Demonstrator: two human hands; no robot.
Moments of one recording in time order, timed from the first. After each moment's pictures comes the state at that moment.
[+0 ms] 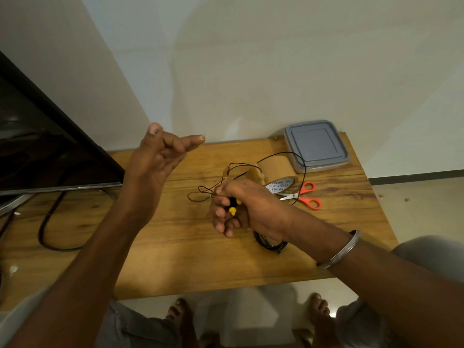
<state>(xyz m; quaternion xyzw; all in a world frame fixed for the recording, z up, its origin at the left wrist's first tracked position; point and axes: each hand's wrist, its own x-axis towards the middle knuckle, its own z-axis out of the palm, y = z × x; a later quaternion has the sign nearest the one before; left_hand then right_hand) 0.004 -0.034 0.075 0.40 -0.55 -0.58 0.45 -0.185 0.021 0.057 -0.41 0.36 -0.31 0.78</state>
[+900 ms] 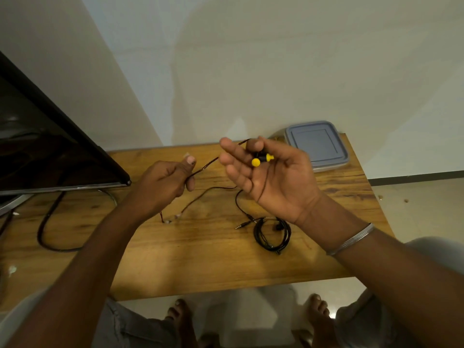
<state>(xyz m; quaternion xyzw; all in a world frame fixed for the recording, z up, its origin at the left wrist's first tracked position) 0.009 -0.041 0.060 0.56 -0.63 -0.48 0.22 -0.212 0.003 0.075 -0.16 0.16 -0.50 0.84</state>
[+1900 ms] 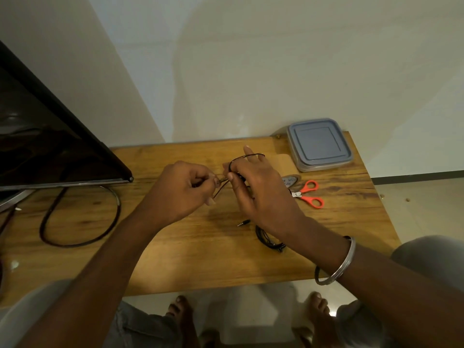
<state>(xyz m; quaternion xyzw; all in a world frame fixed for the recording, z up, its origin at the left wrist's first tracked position) -0.009 -0.025 0.057 0.52 -0.73 -0.40 0.20 -0.193 0.011 0.022 -0.75 0.51 -0.37 0.18</state>
